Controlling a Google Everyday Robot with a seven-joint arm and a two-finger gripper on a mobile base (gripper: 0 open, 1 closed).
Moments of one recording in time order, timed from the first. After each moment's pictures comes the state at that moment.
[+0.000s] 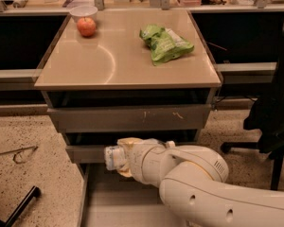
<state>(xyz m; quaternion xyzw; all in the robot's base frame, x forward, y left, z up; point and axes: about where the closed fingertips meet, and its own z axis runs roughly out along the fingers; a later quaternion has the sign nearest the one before) 0.450 0.048 0.717 -0.70 0.55 -0.07 0.45</state>
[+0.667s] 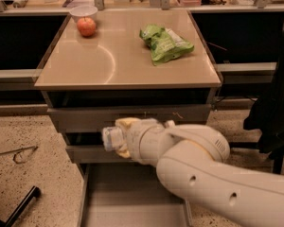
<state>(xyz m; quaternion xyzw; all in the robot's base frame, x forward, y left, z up) 0.478 0.049 0.763 -0.70 0.53 -0.10 0.47</state>
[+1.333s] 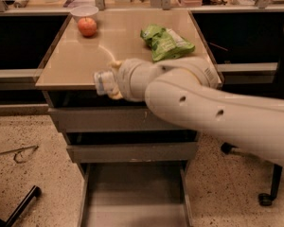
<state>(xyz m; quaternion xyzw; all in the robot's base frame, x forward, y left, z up) 0.586 0.067 0.875 -0.70 0.47 -0.16 0.51</state>
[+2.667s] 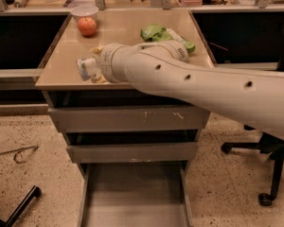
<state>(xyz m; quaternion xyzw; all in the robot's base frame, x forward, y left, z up) 0.642 0.120 0.887 -0.71 0.44 -0.14 0.53</state>
